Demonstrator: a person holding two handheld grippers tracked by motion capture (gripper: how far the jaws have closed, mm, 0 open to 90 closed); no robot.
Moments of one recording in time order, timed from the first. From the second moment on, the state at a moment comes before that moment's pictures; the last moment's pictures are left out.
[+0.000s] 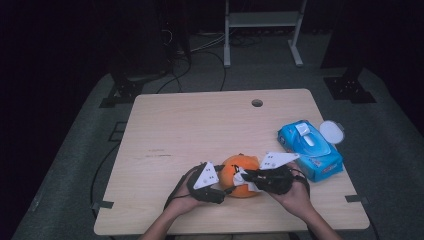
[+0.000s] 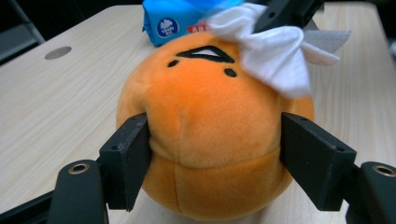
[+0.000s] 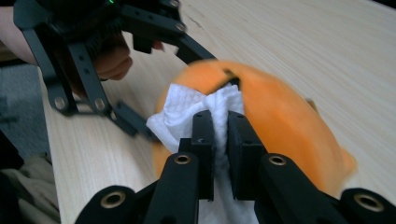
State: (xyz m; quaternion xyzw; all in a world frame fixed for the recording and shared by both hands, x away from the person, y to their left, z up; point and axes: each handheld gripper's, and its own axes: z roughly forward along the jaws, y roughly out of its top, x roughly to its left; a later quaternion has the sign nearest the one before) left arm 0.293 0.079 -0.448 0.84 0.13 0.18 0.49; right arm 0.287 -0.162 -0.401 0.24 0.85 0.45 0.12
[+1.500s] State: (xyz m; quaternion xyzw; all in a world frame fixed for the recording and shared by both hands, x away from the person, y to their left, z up) left arm 0.294 0.076 -0.453 0.84 0.15 0.16 0.49; right arm 0.295 -0.173 -0.401 0.27 0.84 0.46 0.12
